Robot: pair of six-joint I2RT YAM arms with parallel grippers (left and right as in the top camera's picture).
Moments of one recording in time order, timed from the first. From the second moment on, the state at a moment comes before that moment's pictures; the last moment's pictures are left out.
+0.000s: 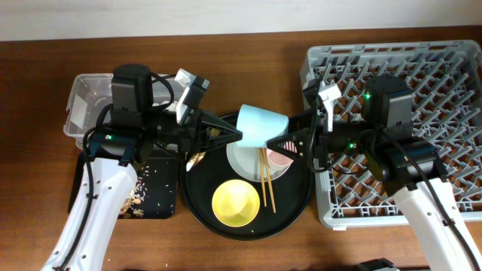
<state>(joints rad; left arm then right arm) -0.18 1.38 1.21 -0.40 1.53 -0.05 0.19 1.21 1.15 -0.51 -1.13 0.07</state>
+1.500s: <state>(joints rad) -0.07 1.38 1.21 -0.72 0.75 0.00 0.02 1.58 1.15 -0.53 0.01 0.11</state>
